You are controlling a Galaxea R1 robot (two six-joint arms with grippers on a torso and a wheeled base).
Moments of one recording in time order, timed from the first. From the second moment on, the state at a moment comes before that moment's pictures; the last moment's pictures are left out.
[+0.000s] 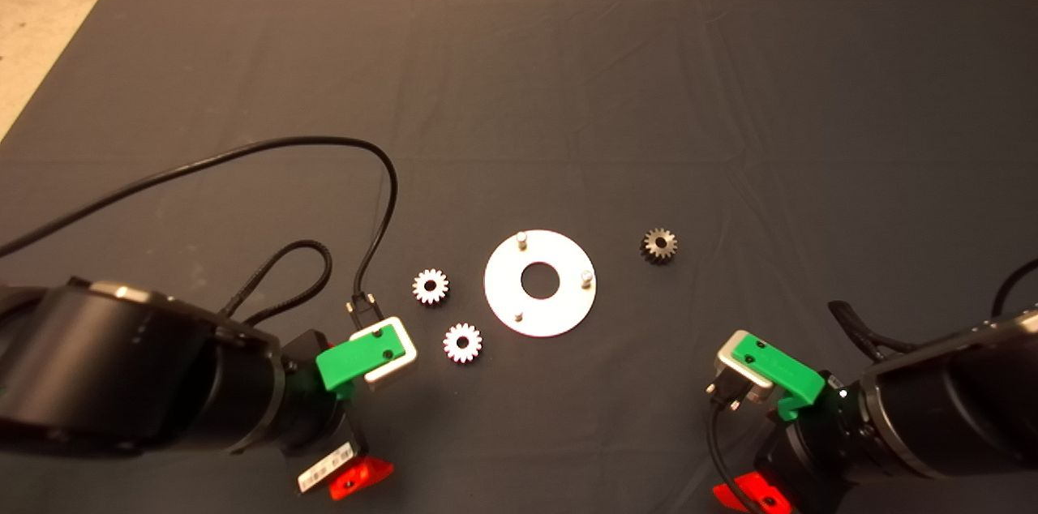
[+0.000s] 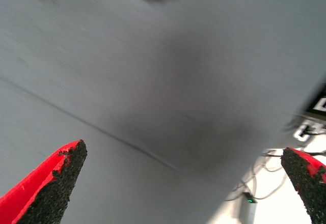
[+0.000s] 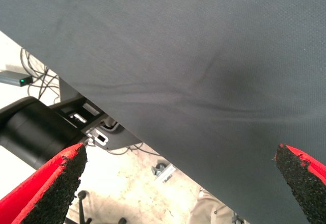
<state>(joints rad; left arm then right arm) -0.23 2.21 -0.45 0.55 1.44 -0.76 0.13 2.26 -0.35 -0.47 -1.53 1.28</state>
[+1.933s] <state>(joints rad) -0.27 2.33 -0.75 0.55 1.25 -0.47 0.07 2.23 -0.35 -0.47 -1.53 1.23</state>
